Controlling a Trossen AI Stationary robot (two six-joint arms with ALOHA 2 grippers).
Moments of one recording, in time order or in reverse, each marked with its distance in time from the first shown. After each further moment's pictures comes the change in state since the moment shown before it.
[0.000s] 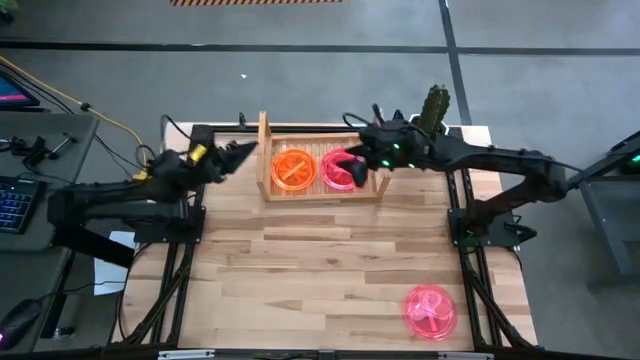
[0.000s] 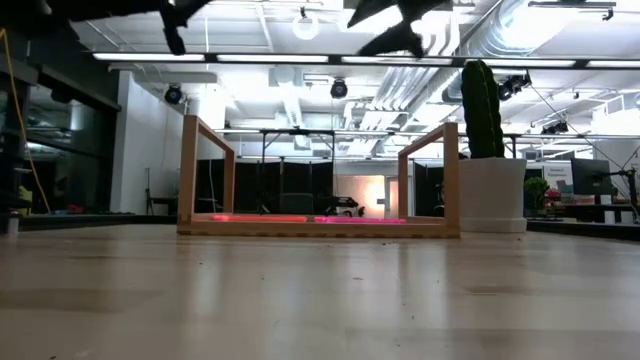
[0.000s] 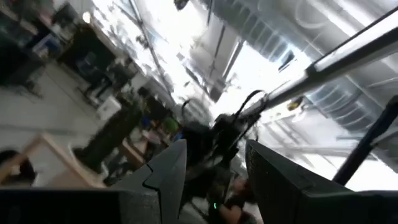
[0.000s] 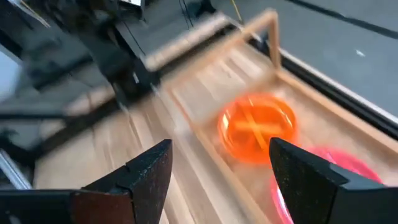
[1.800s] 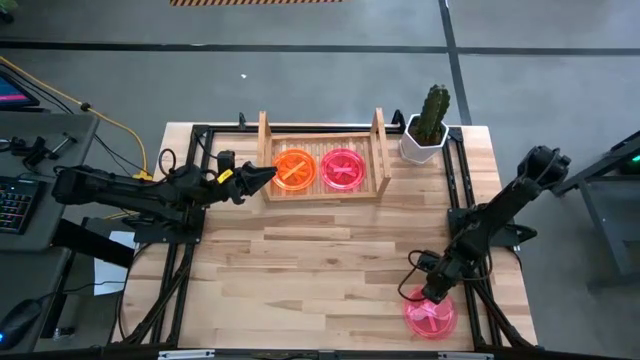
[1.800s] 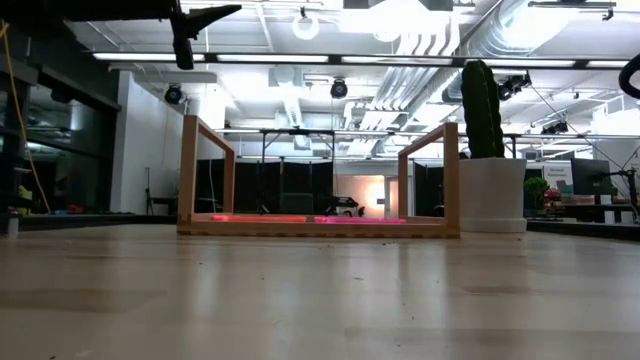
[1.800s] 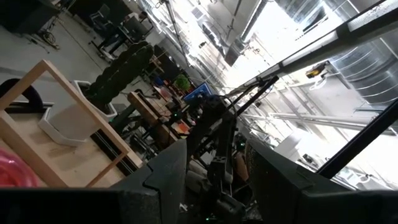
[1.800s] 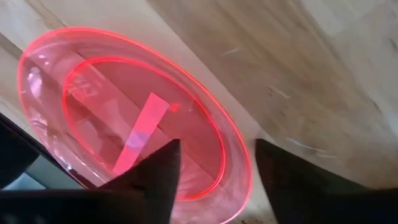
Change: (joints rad) left arm -0.266 0.168 -0.003 0.003 -0.189 0.006; right arm 1.045 -0.108 -0.829 -0.009 -0.296 1.217
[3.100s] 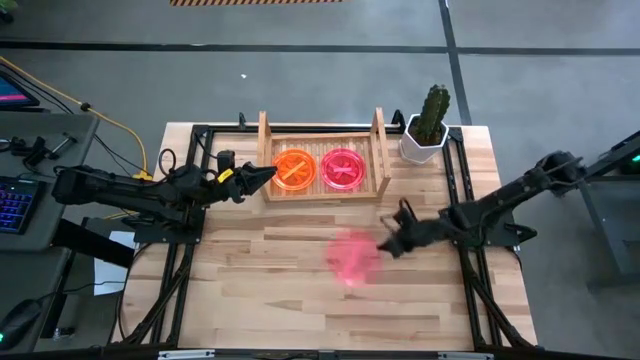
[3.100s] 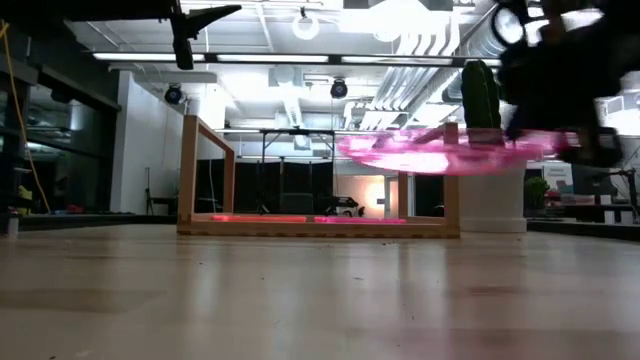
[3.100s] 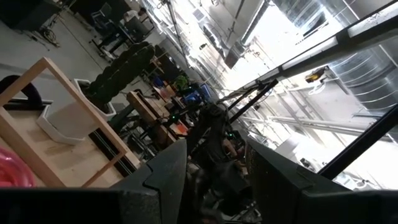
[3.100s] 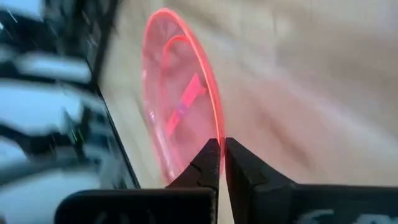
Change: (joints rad) left arm 0.000 0.000 0.000 0.004 -0.007 -0.026; right arm -0.427 -0.186 -0.004 0.372 0.431 -0.257
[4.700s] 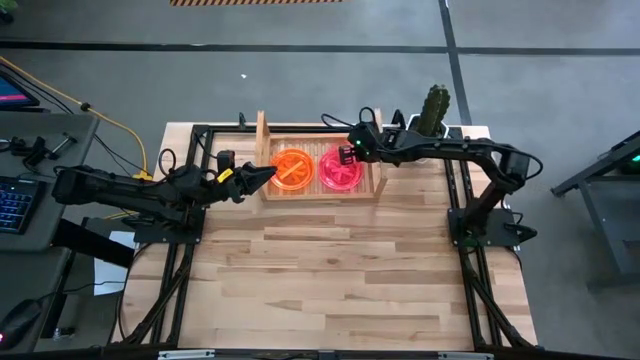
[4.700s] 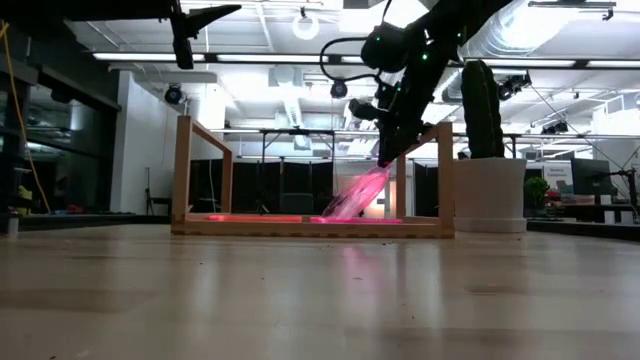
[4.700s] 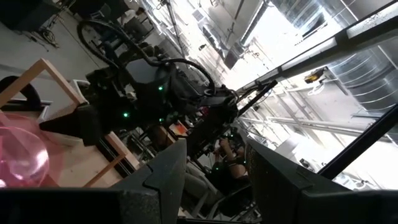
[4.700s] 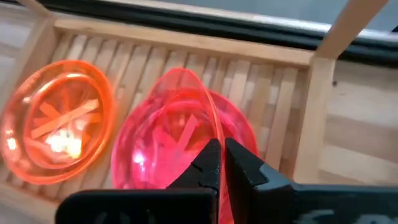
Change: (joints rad) left arm 0.000 0.000 0.000 0.004 0.000 0.000; right arm -0.810 0.592 0.769 -0.501 0.142 -0.563
